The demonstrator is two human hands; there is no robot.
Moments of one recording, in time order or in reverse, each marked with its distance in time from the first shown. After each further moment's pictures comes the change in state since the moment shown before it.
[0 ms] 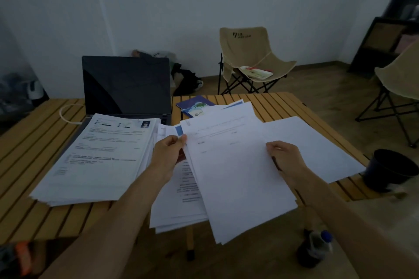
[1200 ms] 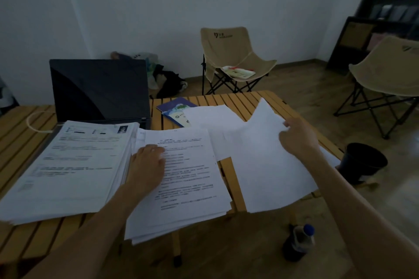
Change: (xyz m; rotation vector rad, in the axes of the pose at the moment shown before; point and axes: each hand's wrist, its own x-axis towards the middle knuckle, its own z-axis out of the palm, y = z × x) left_hand 0.011 -0.028 -0.010 1.223 0.004 0.542; right_hand 0.016 -0.040 -0.072 -0.706 0.224 -0.063
